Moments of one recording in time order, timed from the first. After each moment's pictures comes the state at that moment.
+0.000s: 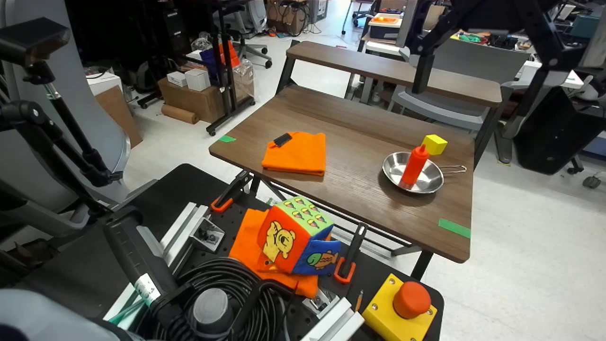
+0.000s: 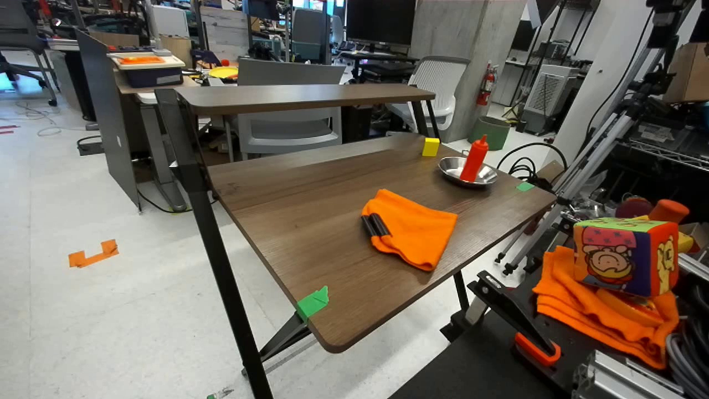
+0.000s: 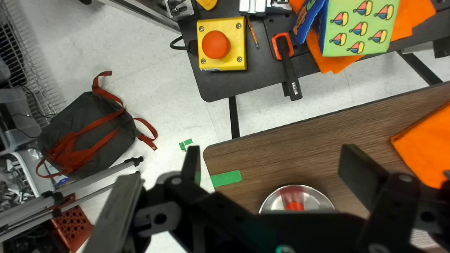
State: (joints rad) arm -0.23 -0.36 -0.09 -2.48 -0.25 2.00 0.06
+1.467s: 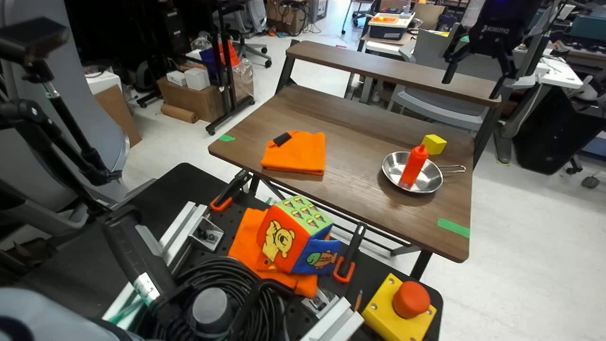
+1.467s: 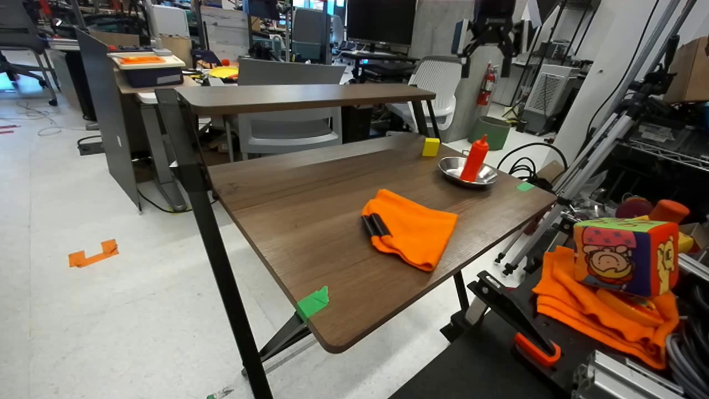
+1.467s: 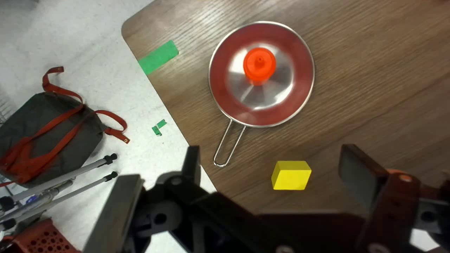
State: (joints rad) arm -0.17 0.64 -0.11 -1.41 -0.03 1.84 0.23
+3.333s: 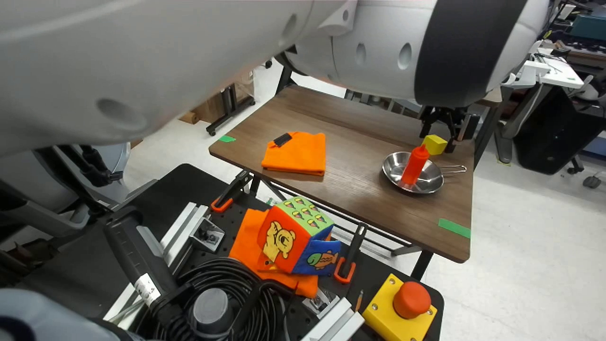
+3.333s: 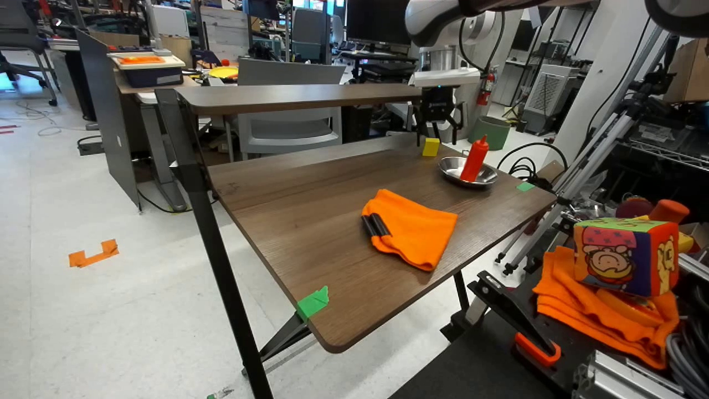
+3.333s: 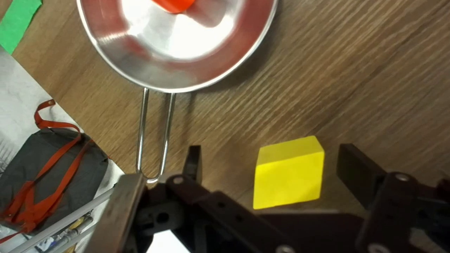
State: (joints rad) arm -0.16 1.38 -0.15 -0.55 0.02 1.69 0.52
